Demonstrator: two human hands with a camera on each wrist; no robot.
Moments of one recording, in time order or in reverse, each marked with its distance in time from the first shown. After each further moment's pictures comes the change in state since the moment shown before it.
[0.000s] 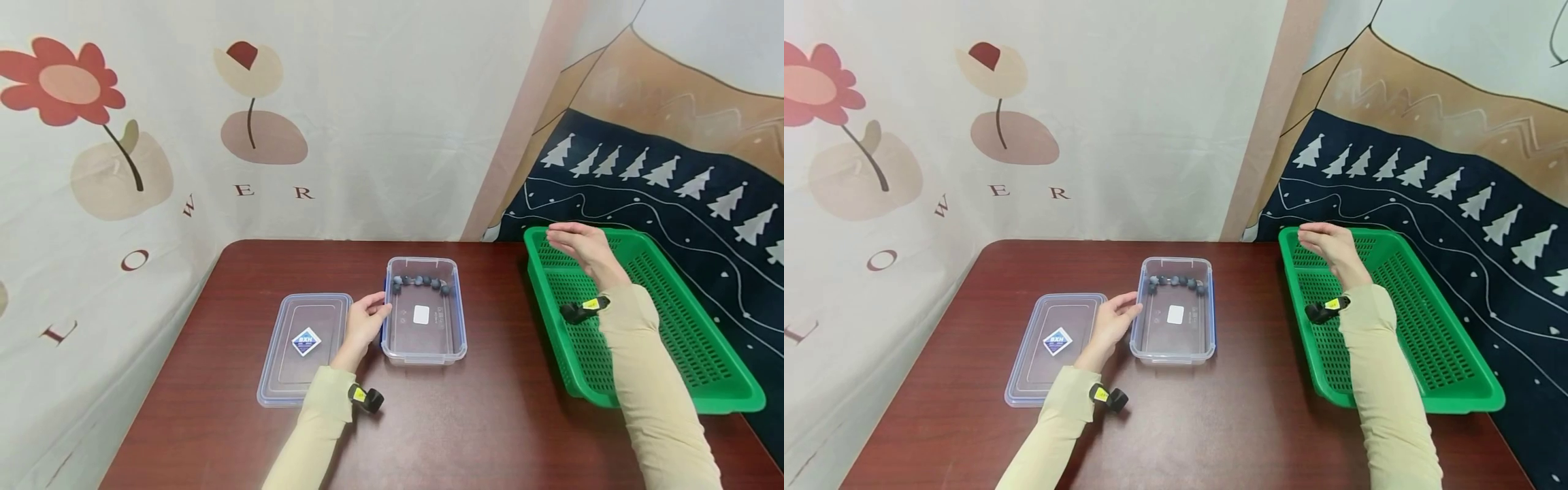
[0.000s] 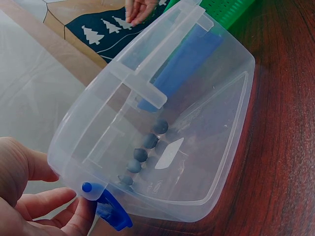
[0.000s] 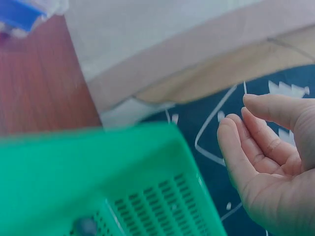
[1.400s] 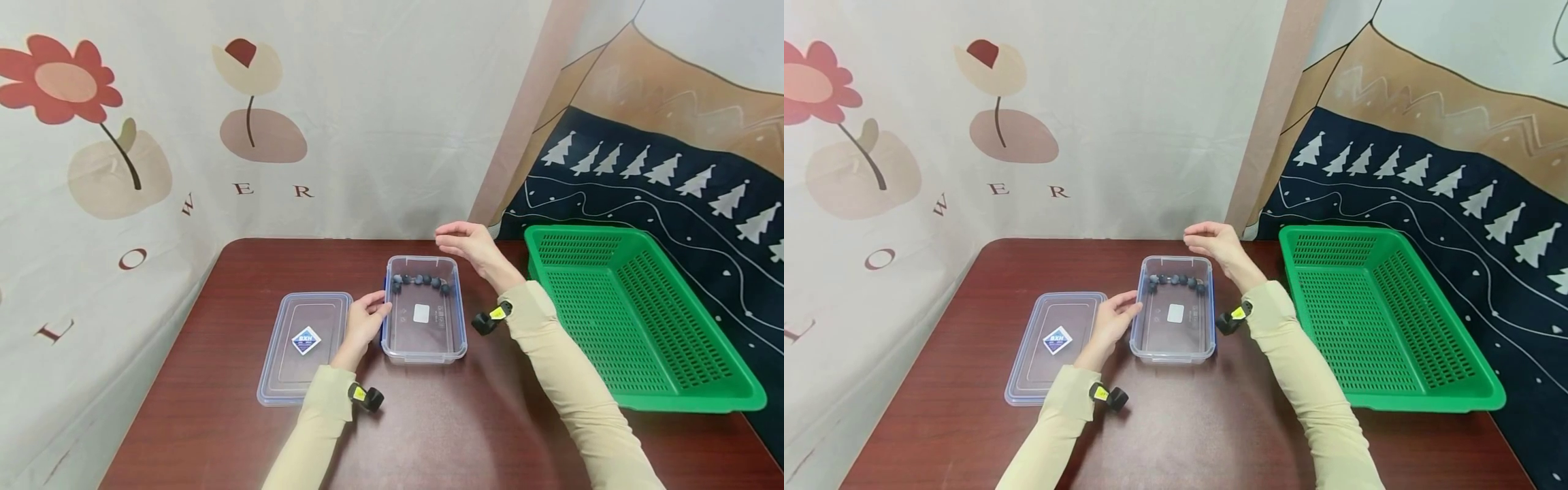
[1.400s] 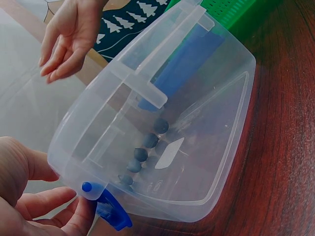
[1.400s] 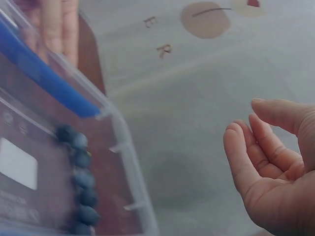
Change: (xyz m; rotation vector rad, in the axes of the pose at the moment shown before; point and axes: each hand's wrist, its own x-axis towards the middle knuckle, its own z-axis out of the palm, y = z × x) left_hand 0.003 -0.003 0.001 -0.012 -0.005 0.009; right_hand 0.010 0.041 0.171 -0.188 -0.226 -0.055
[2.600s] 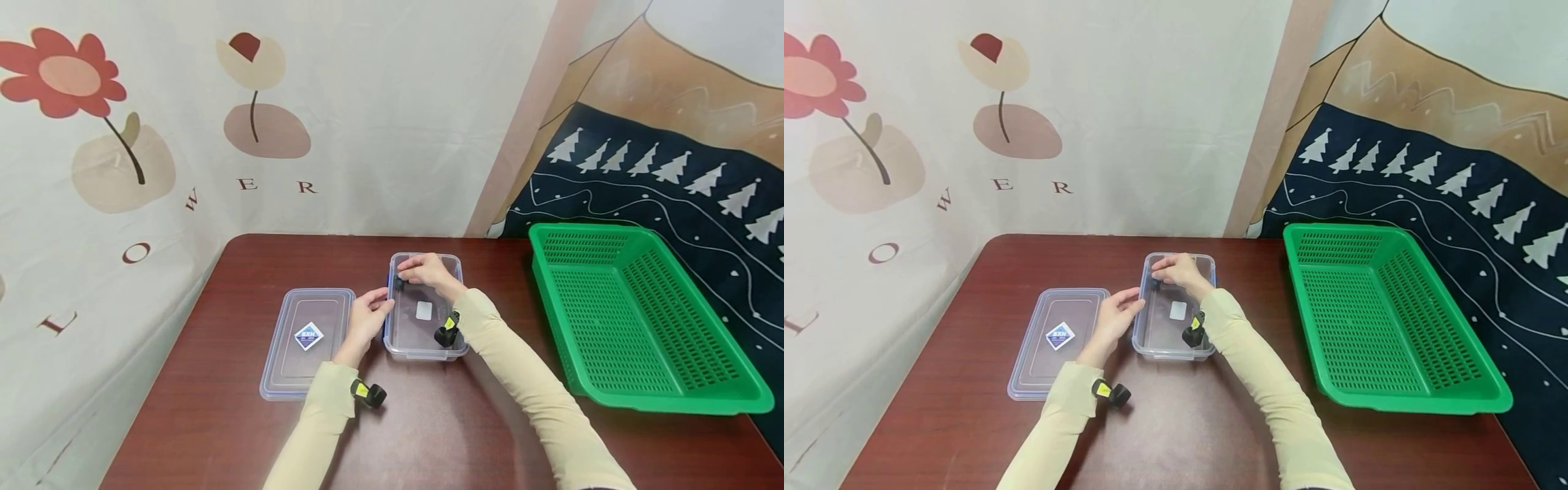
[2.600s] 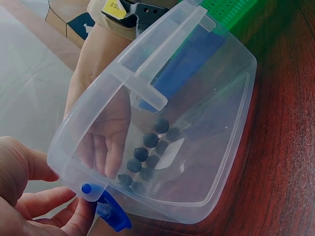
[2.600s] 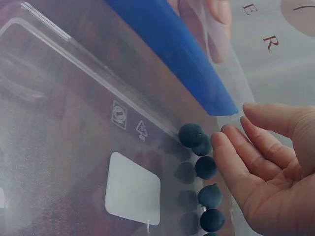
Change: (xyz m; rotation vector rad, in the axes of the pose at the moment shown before) left_hand 0.000 0.000 -0.001 -0.019 -0.009 0.003; right_hand 0.035 0.085 0.063 -0.295 -0.057 0.168
